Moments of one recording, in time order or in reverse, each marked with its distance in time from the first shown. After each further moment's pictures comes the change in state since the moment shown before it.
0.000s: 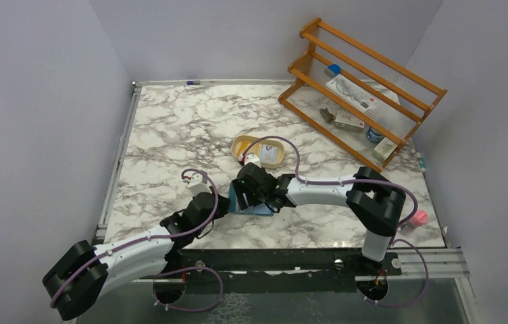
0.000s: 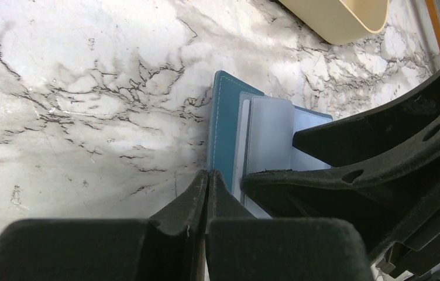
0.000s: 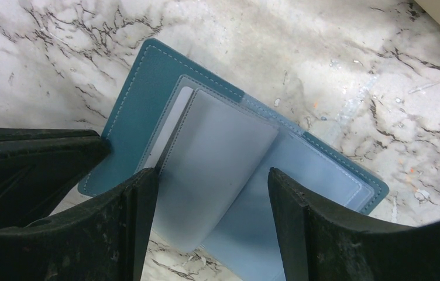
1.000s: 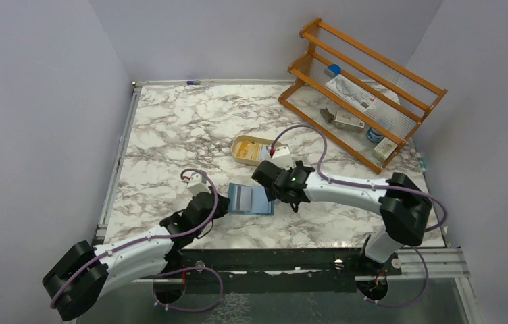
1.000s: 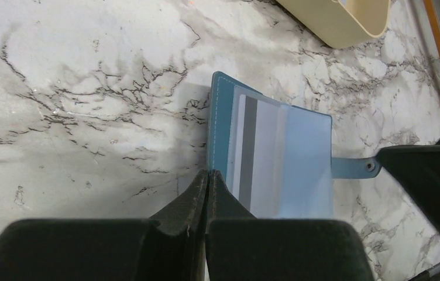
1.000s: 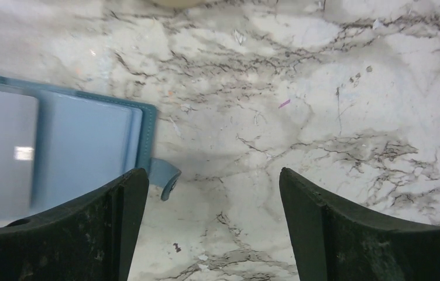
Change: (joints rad) left arm -0.001 -0.010 -0.002 0.000 -0.002 -0.008; right arm -0.021 -0.162 0.011 -0.501 0.404 0.169
